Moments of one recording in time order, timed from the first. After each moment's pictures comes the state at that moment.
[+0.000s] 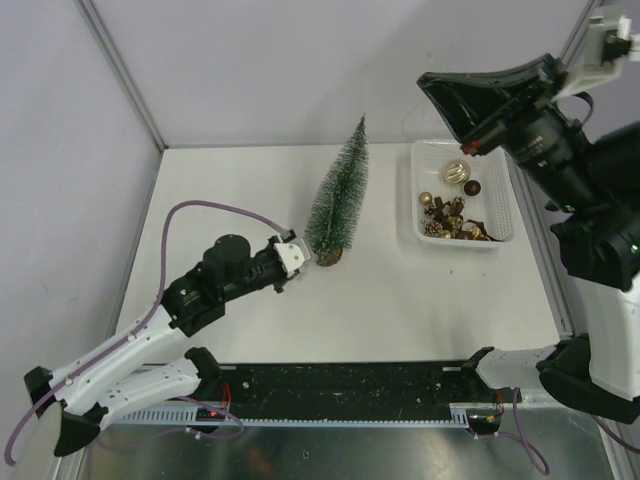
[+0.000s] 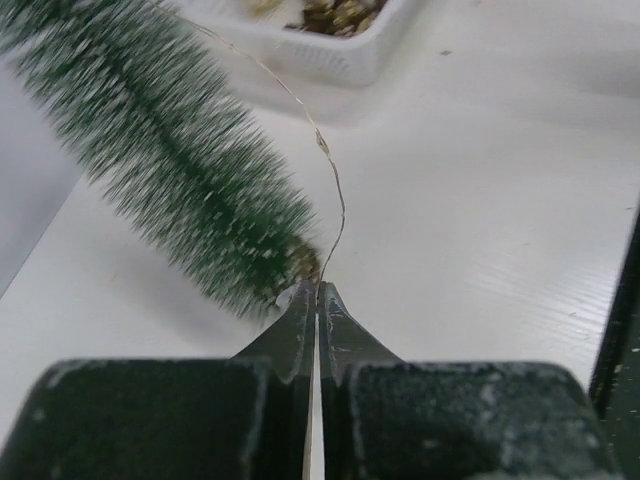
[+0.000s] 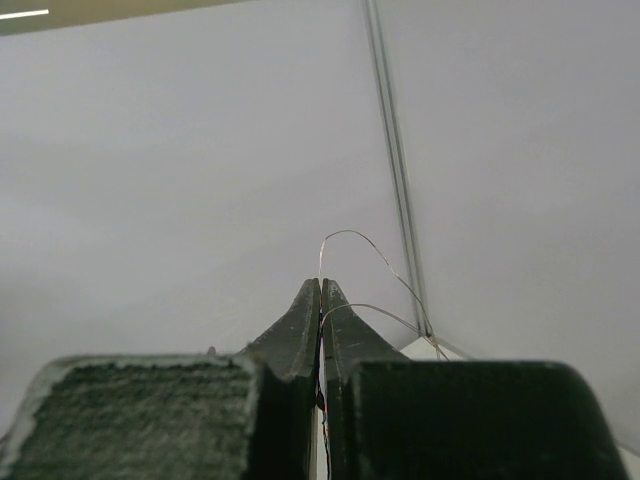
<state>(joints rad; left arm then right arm) -0.88 0.84 0.83 -0.27 0.17 0.36 0.68 1.25 2.20 -0.41 -0.20 0.36</state>
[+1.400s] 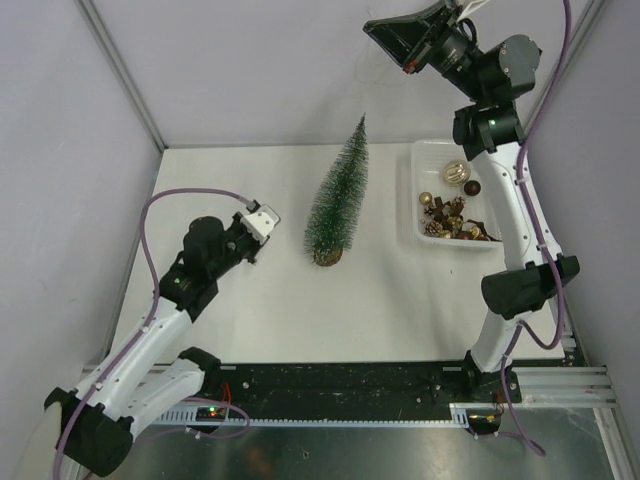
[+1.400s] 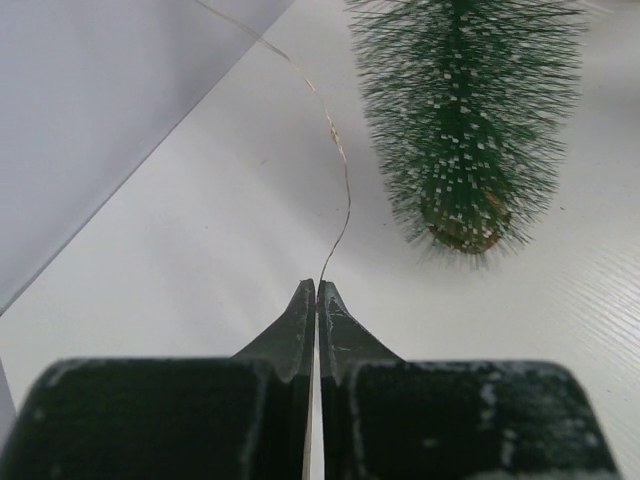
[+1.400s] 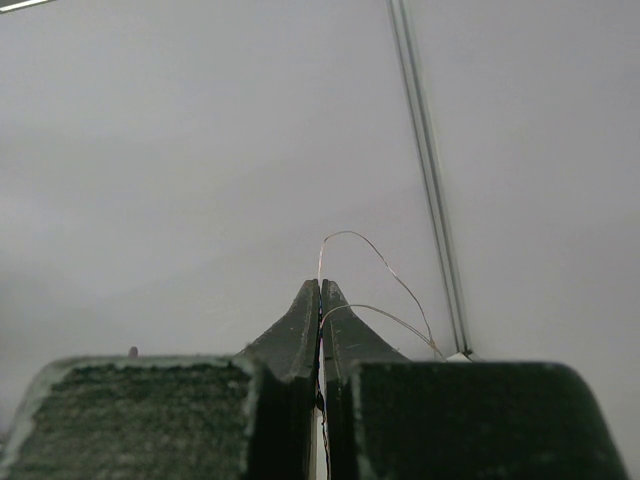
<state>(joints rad) -0.44 0.85 0.70 -0.13 0.17 0.45 0.29 1.80 2.26 0.27 -0.74 0.80</state>
